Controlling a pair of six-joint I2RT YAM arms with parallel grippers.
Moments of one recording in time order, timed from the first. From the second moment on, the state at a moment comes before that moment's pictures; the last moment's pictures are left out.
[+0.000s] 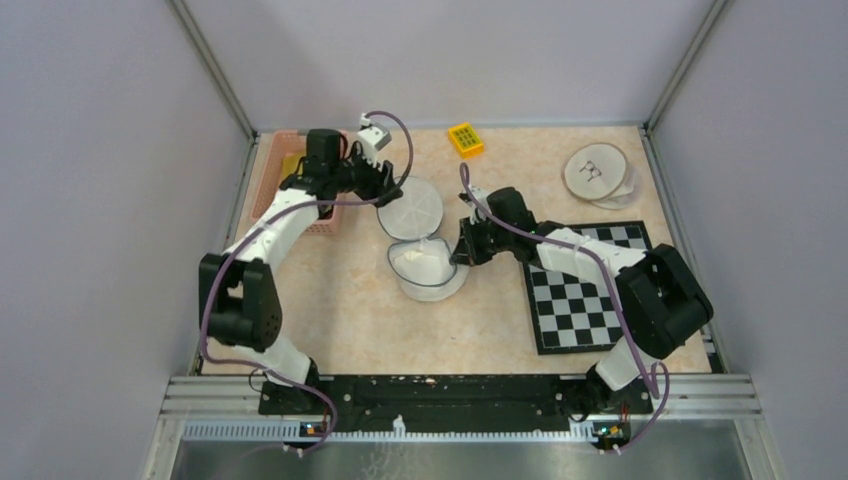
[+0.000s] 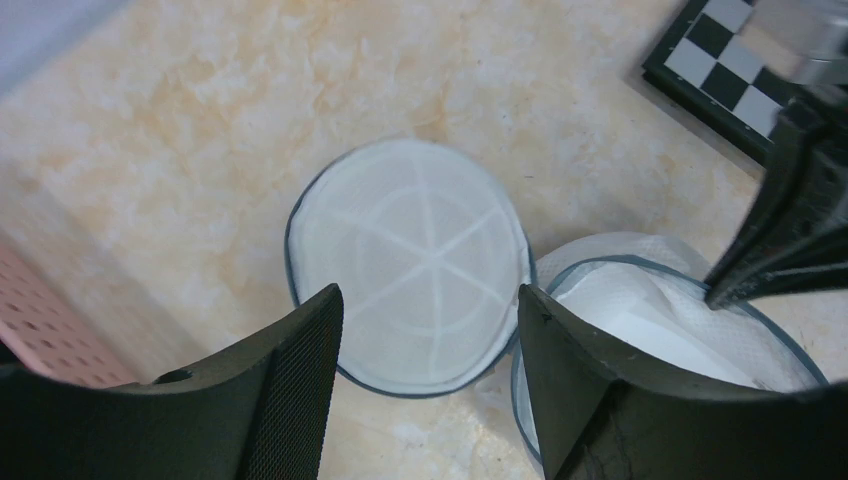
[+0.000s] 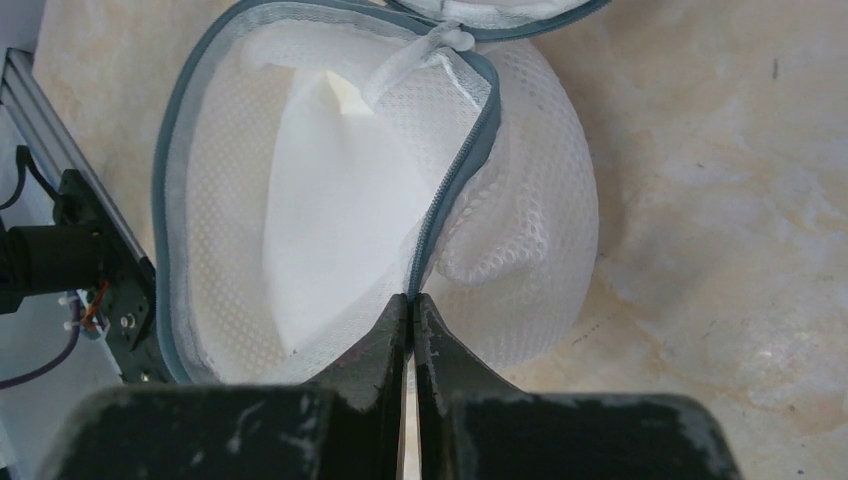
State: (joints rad) left arm -0.20 1.65 1.30 -0.25 0.62 0.22; right arm 0.61 1.60 0.94 -0.07 -0.43 0.32
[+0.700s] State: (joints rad) left arm -0.52 1.32 0.87 -0.35 0.63 0.62; right arm 0.58 1.60 0.93 0.00 -0.61 0.39
